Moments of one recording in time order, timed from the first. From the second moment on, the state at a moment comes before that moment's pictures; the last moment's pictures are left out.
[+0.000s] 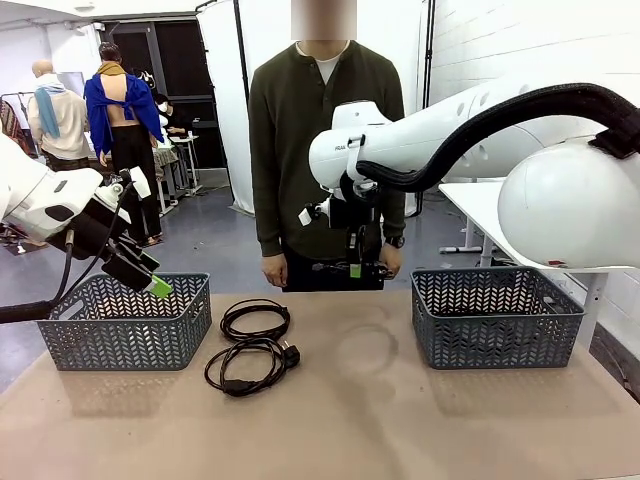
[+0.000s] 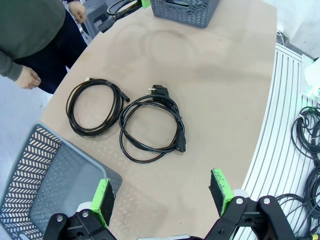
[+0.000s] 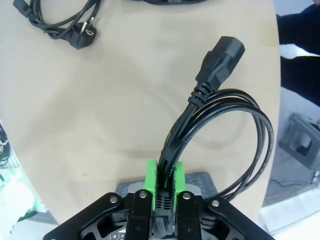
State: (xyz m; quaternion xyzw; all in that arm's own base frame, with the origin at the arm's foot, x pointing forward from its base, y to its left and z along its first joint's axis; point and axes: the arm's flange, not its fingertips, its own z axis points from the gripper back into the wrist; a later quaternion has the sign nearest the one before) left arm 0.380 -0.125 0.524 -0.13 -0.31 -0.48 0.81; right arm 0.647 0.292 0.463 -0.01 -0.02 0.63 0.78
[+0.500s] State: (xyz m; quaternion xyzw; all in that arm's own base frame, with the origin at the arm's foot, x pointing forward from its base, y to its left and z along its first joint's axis) left arm 0.380 -0.125 0.524 -0.13 -0.31 -0.48 0.81; right arm 0.622 0.284 0.520 -0.04 -0.05 0.67 0.74
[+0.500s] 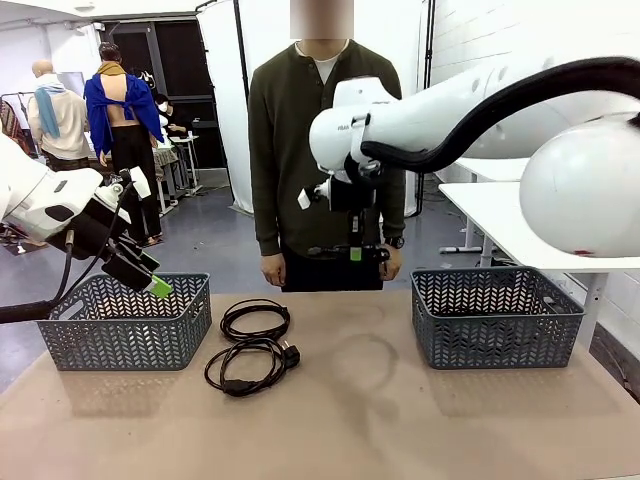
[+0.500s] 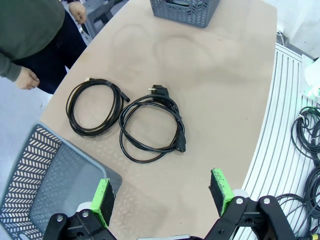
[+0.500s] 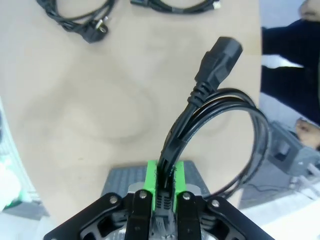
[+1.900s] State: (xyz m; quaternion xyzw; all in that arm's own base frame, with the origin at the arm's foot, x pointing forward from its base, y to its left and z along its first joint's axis) left arm 0.380 -0.125 0.524 -0.13 -0.31 -0.48 0.81; right arm 0.545 0.105 0.548 -0.07 -0.06 0.66 0.74
